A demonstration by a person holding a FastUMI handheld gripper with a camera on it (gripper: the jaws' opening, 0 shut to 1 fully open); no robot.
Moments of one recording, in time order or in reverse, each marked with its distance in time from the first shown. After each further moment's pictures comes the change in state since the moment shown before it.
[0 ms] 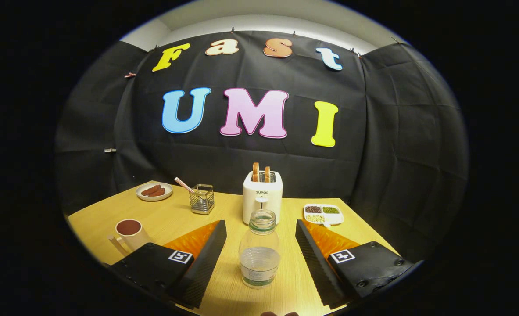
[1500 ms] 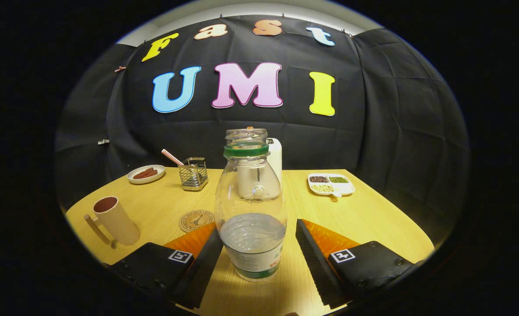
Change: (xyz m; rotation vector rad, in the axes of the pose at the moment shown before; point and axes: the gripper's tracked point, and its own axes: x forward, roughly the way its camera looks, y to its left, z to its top) arm 0.035 -0.008 -0.089 0.063 0.114 0.008
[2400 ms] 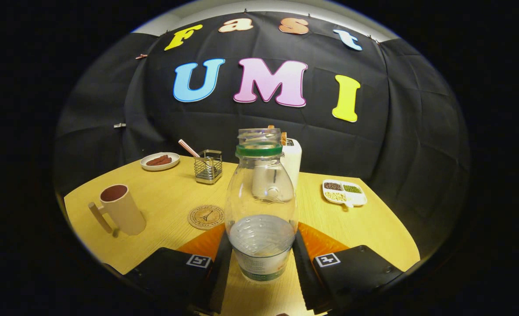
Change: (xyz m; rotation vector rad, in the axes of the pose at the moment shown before) arm -0.002 0.018 0.018 -0.146 0.023 0.106
